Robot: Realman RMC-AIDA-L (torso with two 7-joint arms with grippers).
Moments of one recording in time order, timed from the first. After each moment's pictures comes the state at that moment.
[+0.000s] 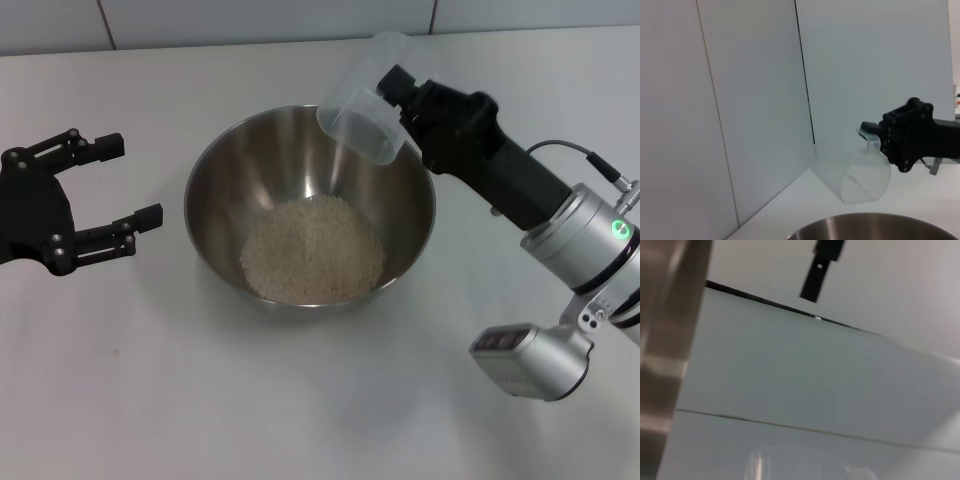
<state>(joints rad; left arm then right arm) -0.31 -2.06 0.76 0.88 1.73 1.69 -1.08 0.57 2.09 0.13 0.16 -2.08 -1.57 -1.47</state>
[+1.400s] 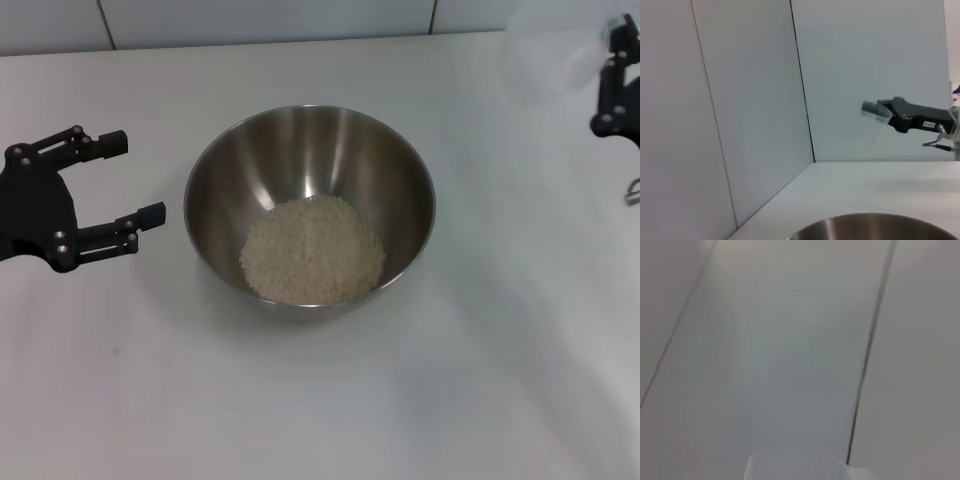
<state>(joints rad) -0.32 -2.05 0.76 0.89 1.74 1.69 -1.08 0.44 2.08 0.51 0.03 -2.09 -1.59 0.02</state>
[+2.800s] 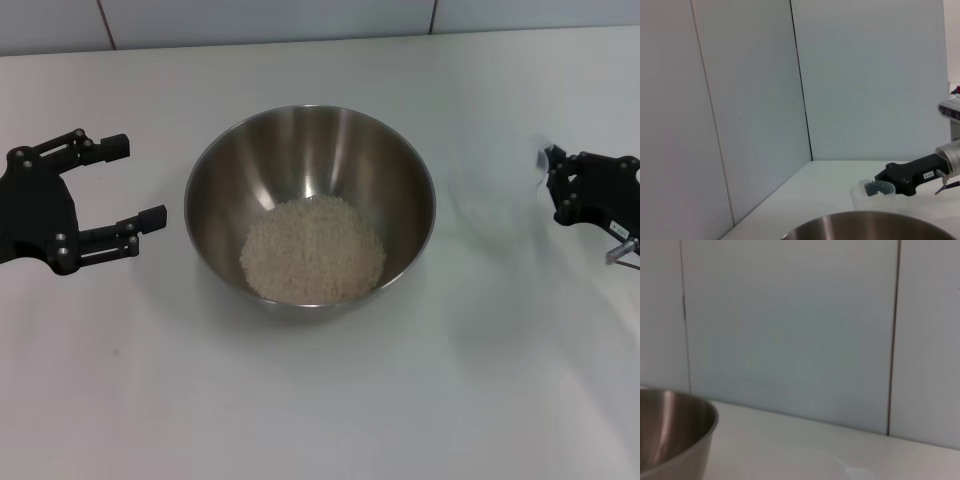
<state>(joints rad) -0.32 -2.05 0.77 0.88 1.74 1.69 -1.09 0.47 2.08 0.12 -0.21 -2.09 -1.23 0.57</state>
